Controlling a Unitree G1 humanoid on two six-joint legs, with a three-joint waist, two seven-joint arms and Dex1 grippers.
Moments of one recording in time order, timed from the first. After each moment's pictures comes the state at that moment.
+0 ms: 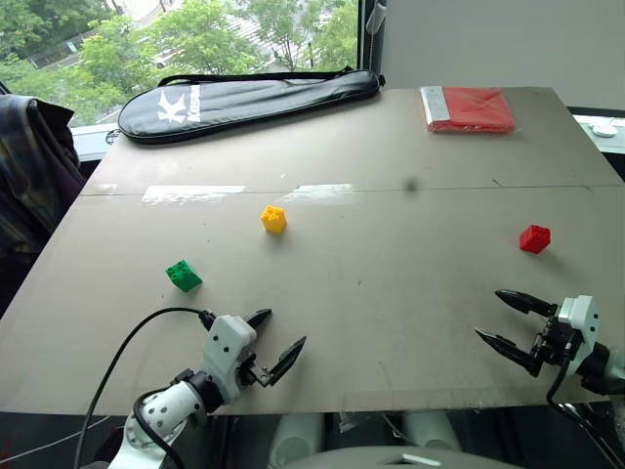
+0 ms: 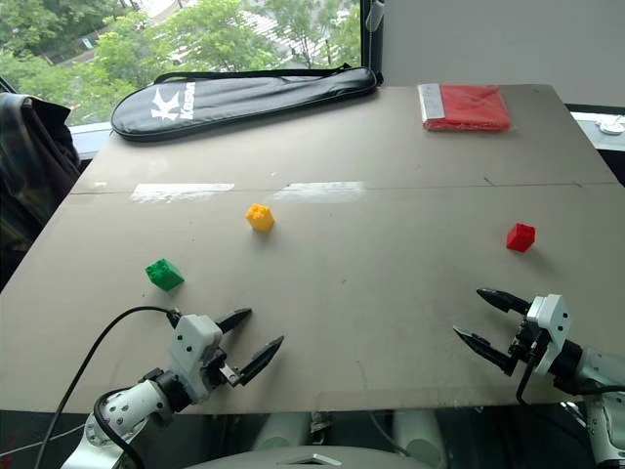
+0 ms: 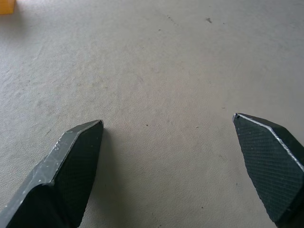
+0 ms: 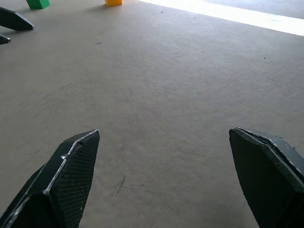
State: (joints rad) left arm 0.51 0.48 0.06 -0.49 -0.28 0.15 -0.63; right arm 0.23 -0.60 -0.27 0.04 0.49 -0.12 1.18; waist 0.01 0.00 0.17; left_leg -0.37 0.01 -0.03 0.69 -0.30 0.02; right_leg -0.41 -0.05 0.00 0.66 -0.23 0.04
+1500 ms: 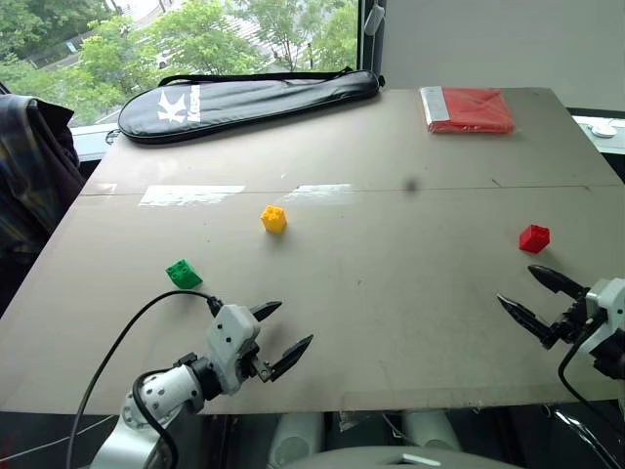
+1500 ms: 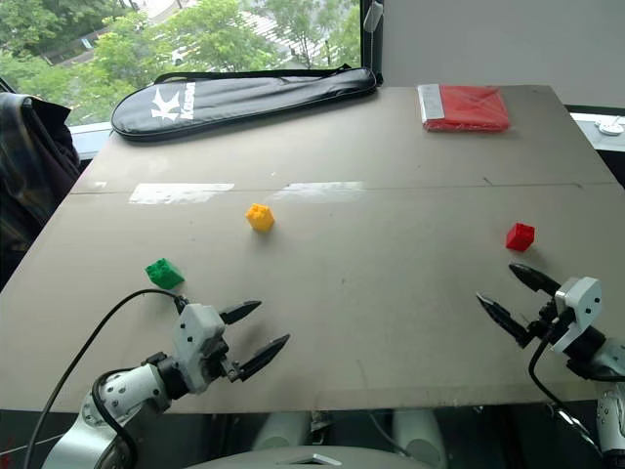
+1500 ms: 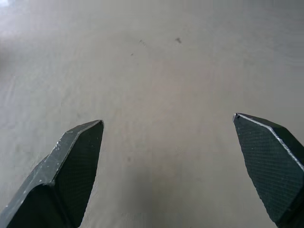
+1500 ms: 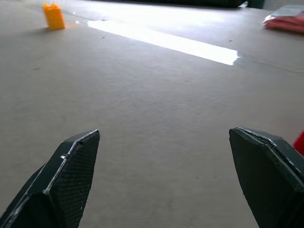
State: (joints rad) left arm 0.39 0.60 0.05 -0.55 -0.37 0.23 -0.73; right arm 0.17 -0.58 -0.40 0.07 0.51 -0.13 0.97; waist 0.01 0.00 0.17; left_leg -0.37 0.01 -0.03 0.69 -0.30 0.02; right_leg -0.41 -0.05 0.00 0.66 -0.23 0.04
